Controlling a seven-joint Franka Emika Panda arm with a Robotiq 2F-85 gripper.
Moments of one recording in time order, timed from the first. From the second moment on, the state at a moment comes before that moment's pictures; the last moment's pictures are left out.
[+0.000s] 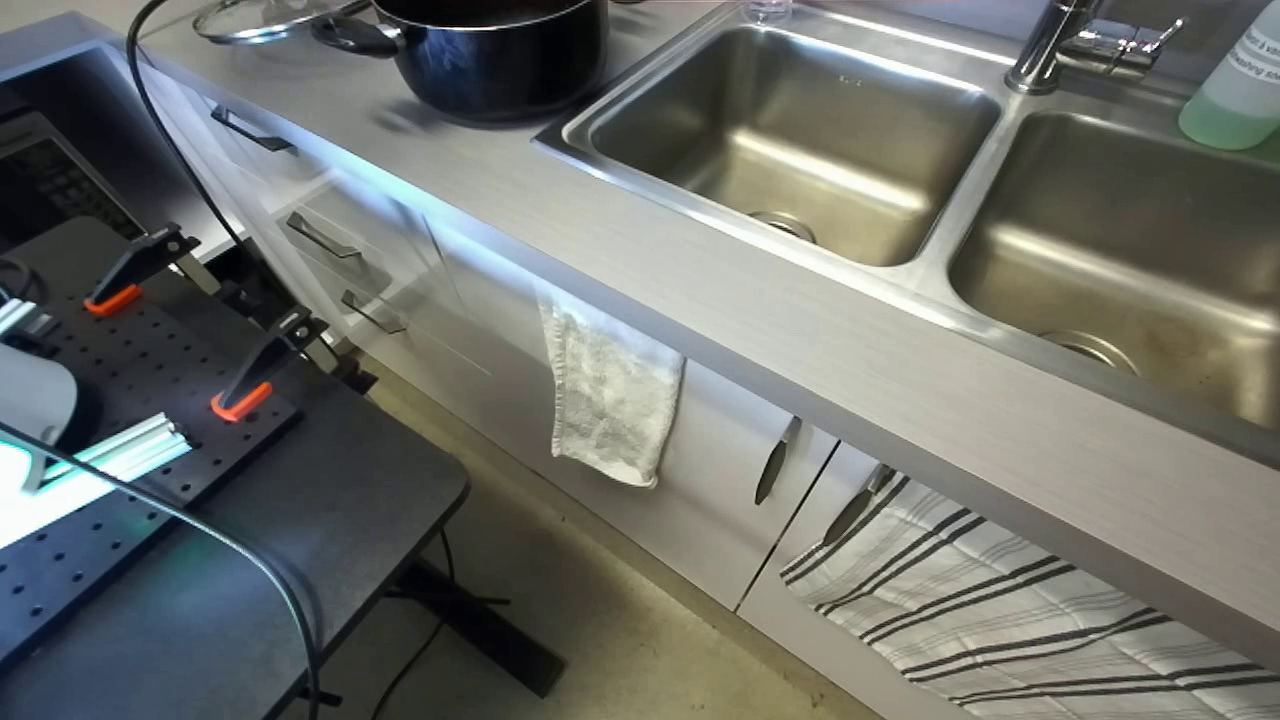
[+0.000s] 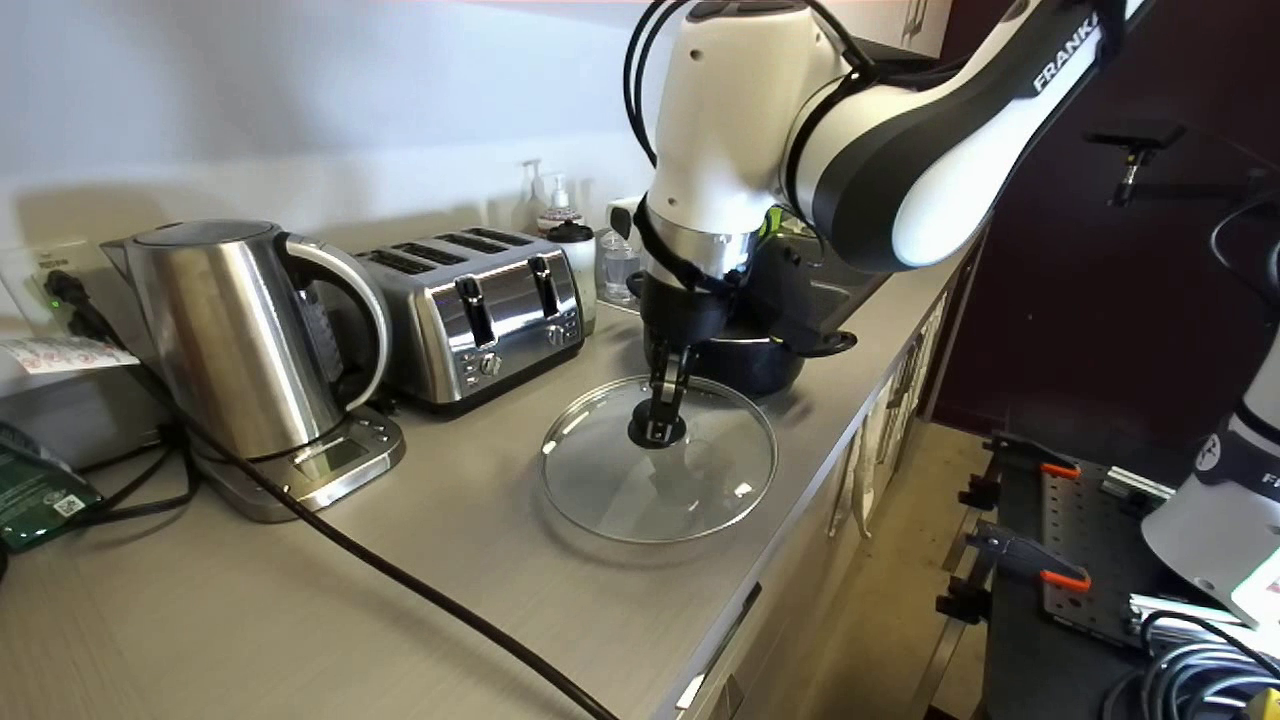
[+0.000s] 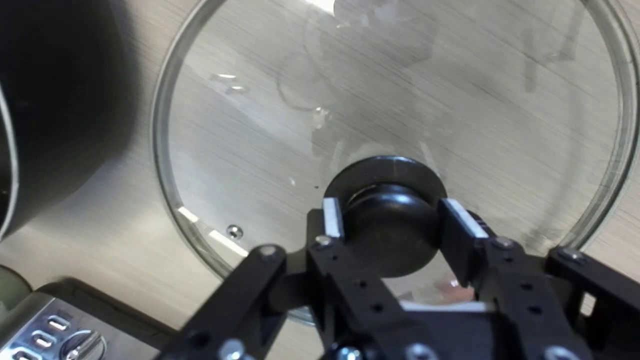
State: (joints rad) arm 0.24 0.21 0.23 -2.26 -0.48 2.59 0.41
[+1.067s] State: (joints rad) arm 0.30 0.31 0.15 -2.21 -0.48 2.62 0.39
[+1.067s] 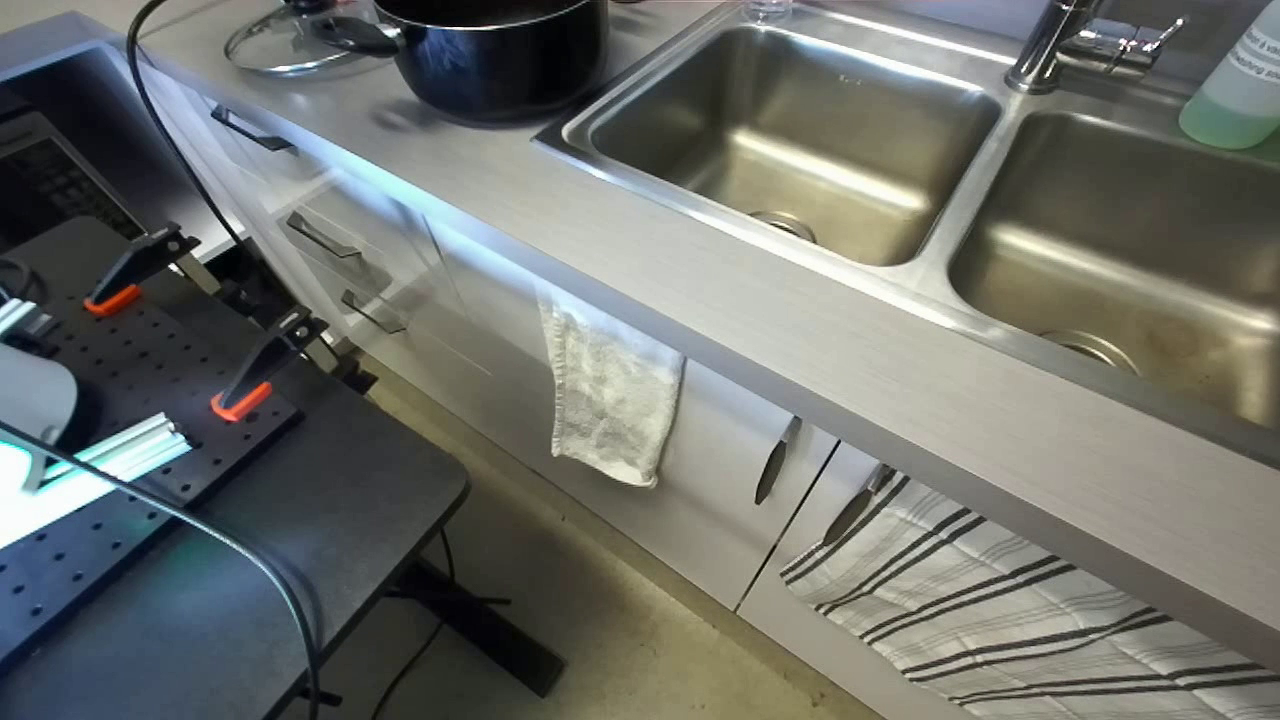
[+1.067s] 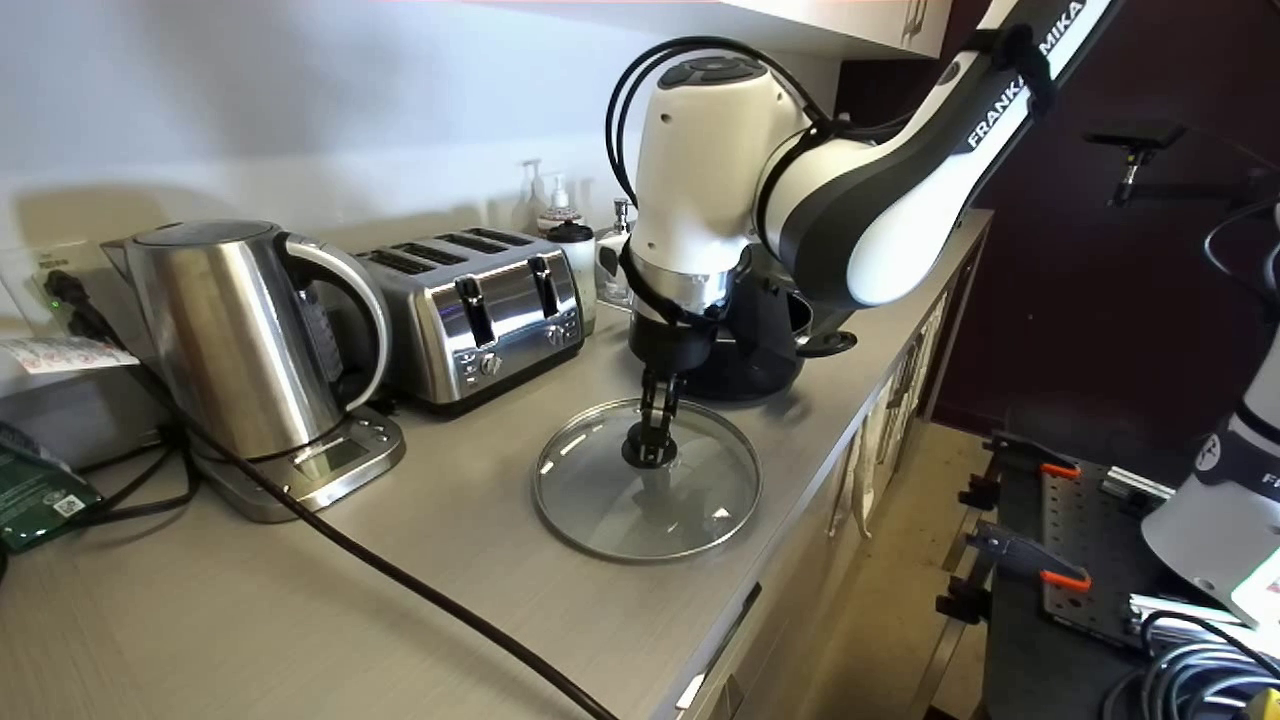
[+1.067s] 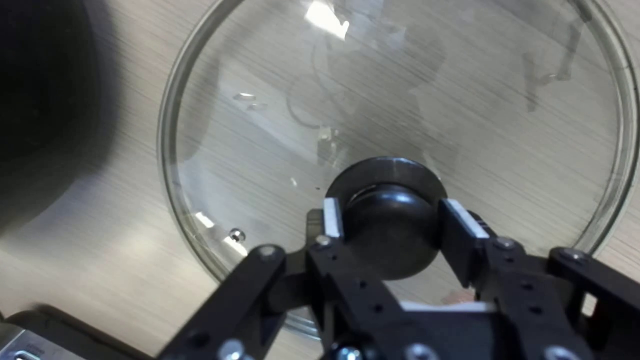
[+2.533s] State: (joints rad) arm 0.31 0.10 0.14 -2.39 -0.53 2.83 0.39
